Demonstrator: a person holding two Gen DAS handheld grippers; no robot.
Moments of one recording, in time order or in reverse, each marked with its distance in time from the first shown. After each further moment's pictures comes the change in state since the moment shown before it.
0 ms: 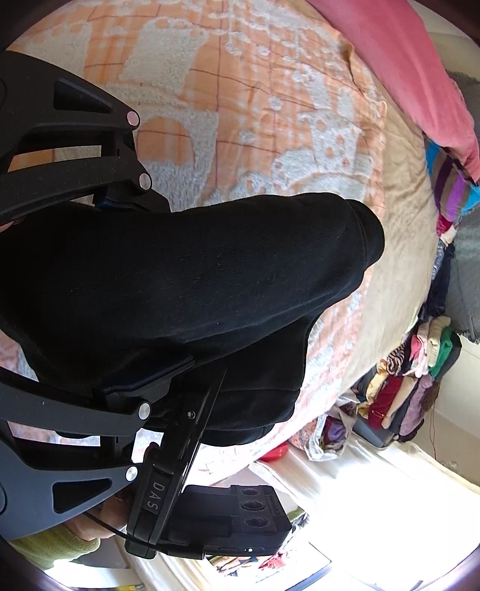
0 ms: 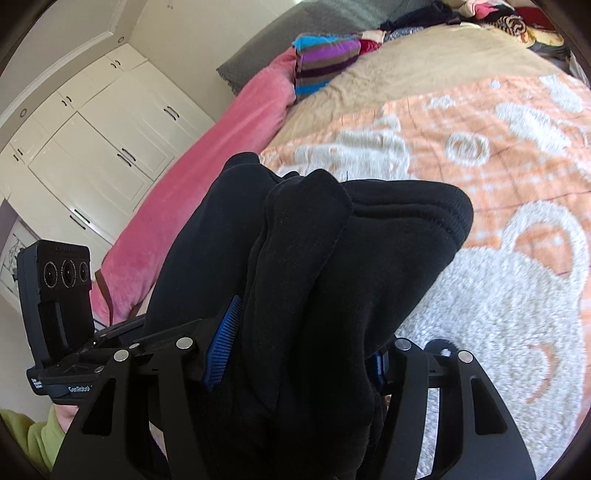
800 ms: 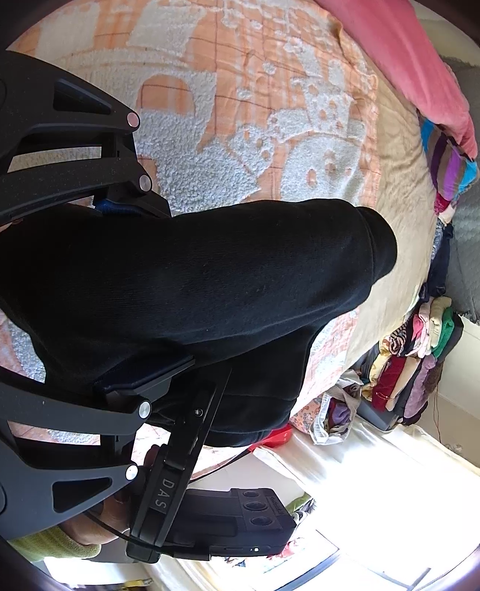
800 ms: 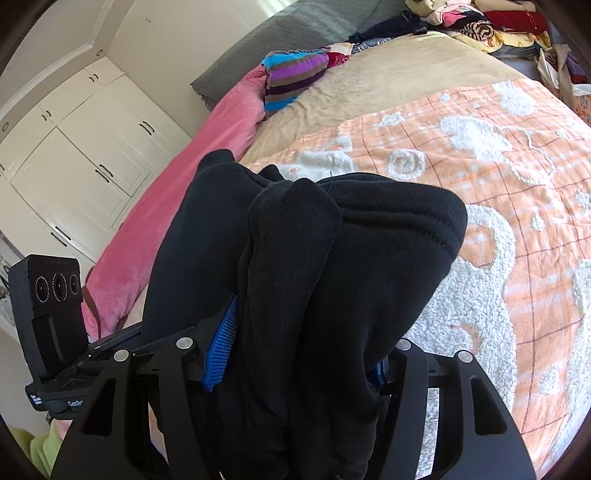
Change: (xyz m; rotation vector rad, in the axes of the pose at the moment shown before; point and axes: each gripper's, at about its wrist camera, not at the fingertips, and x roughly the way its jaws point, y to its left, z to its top) left arm 0.017 -0.038 -0.003 0.021 0.007 -0.039; right arm -0.044 -0.023 -0.007 0.054 -0.018 -0.112
